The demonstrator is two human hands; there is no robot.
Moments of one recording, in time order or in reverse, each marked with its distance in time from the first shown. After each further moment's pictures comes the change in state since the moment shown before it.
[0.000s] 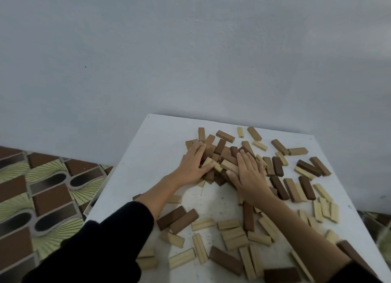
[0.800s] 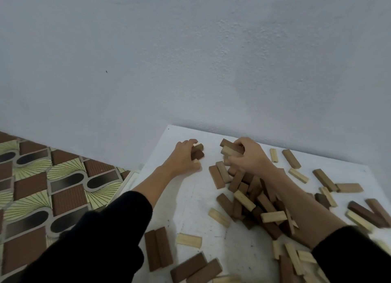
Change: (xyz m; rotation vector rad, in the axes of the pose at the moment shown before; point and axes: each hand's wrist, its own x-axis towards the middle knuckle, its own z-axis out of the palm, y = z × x) left_hand 0.062 -0.085 -0.080 0.000 0.149 -0.167; right_hand 0.163 -0.047 -0.022 0.539 0.024 -0.093
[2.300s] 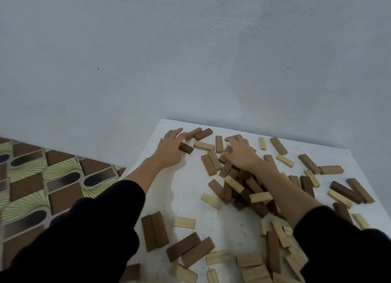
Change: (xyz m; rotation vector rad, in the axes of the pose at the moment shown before) left_hand -0.011 -0.010 -0.003 0.312 -0.010 0.074; right_hand -0.030 0.002 -0.002 -0.324 -0.168 0.070
